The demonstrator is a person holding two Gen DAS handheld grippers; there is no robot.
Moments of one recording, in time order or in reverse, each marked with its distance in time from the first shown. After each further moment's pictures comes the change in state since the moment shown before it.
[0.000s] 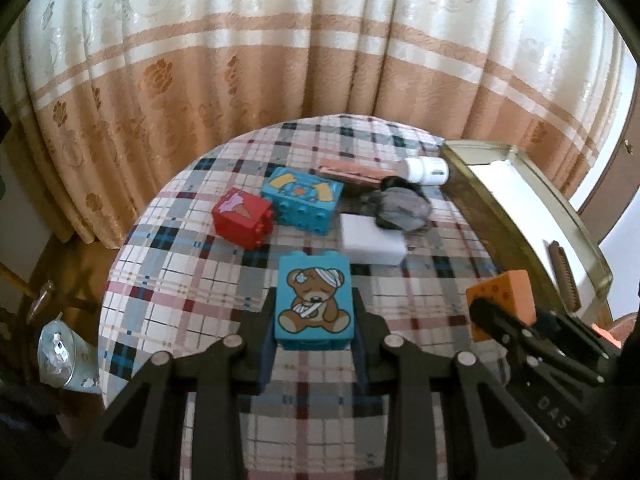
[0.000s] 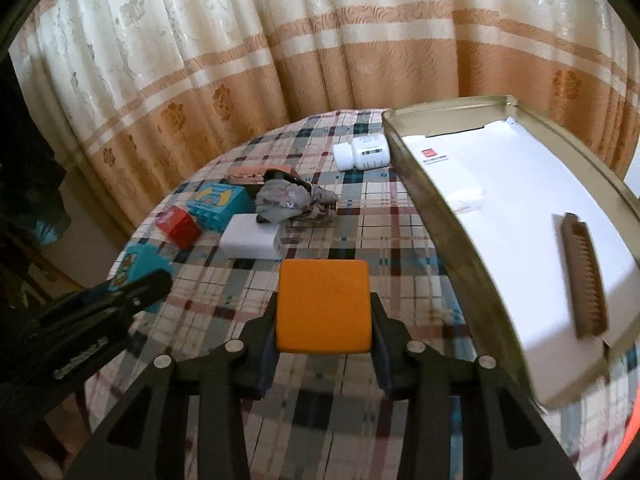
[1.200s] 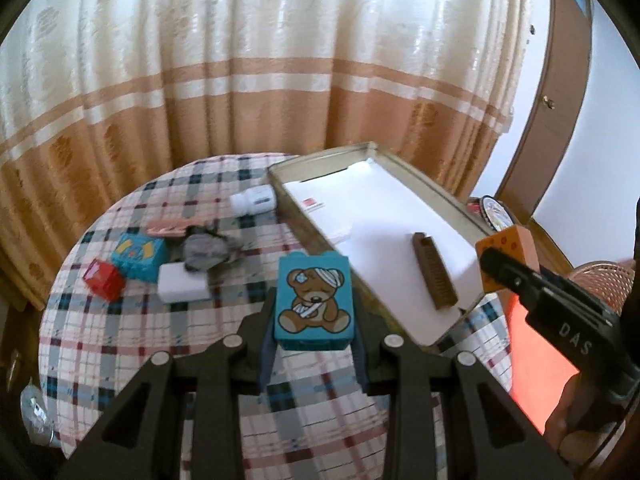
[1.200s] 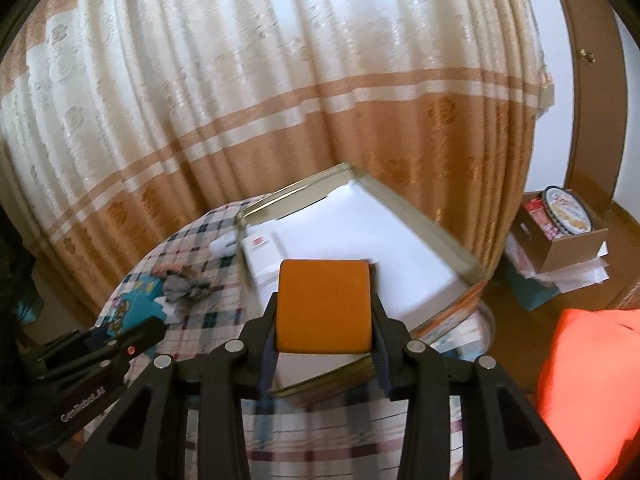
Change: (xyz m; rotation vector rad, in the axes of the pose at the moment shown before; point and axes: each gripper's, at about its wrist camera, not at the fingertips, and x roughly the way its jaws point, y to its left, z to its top) left arm -0.042 -0.132 0.007 0.205 -0.068 -0.216; right arm -0.105 -0.114 0.003 0.178 -0.222 -0.193
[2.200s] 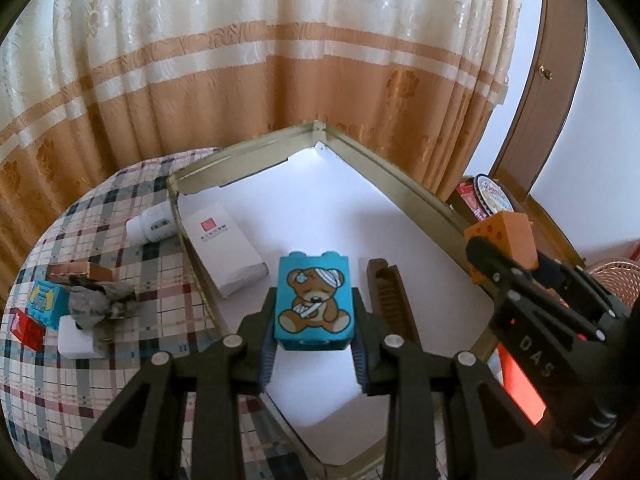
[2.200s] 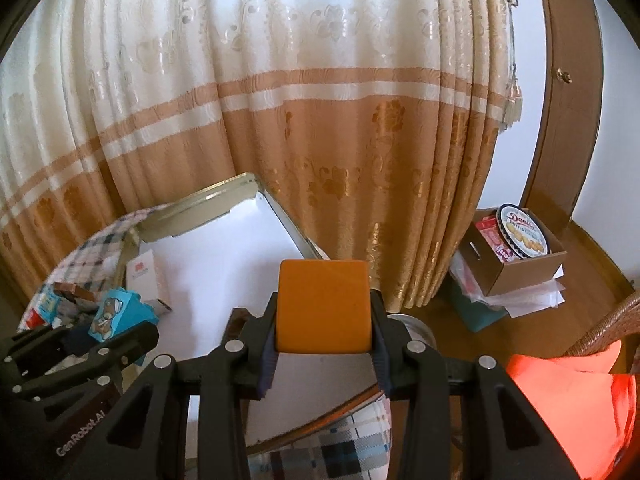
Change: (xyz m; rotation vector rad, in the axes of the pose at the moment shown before) left arm 0.097 -0.077 0.036 0.054 0.089 -0.007; right arm 0.067 -0.060 0.031 -0.072 0.013 -0.198
